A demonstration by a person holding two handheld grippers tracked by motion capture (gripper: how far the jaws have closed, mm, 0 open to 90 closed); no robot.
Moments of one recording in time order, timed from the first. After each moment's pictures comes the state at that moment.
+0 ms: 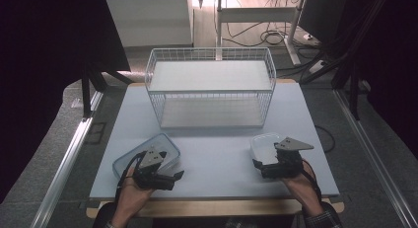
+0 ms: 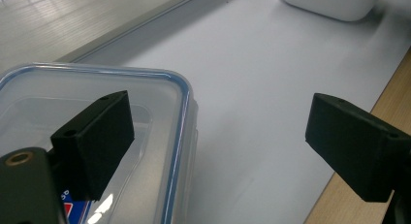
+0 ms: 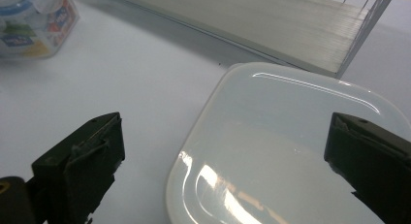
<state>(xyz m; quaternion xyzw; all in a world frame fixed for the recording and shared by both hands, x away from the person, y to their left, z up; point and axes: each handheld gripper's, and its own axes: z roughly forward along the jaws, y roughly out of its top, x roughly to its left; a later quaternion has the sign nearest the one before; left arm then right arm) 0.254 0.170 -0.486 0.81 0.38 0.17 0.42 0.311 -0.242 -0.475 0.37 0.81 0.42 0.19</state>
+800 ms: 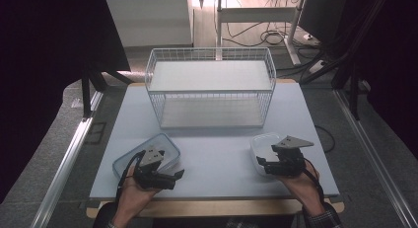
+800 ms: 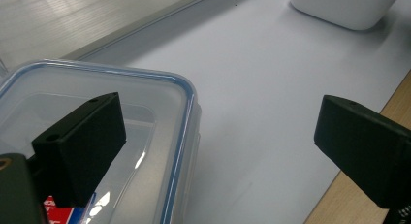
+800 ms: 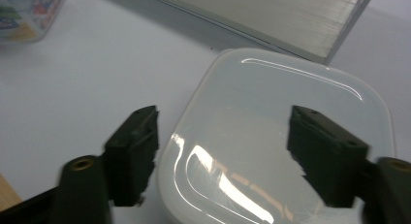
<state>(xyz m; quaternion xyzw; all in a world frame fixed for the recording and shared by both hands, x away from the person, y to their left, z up) 0.254 0.171 -0.484 0.80 0.39 0.17 0.42 0.312 -0.242 -0.465 0.38 0.82 0.38 0.19</state>
